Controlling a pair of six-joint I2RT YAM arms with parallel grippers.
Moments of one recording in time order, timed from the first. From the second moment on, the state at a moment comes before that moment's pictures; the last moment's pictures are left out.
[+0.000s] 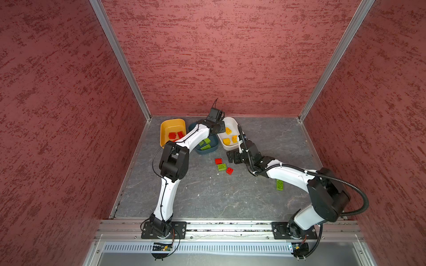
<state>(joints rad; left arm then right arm) -0.45 2.24 1.97 -0.52 -0.02 -0.50 0.69 1.60 0.93 0.02 0.11 0.42</state>
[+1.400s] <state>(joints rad) -0.24 1.68 1.33 -0.42 -0.03 -0.59 0.85 1.94 1.17 -0.22 0.12 0.38</state>
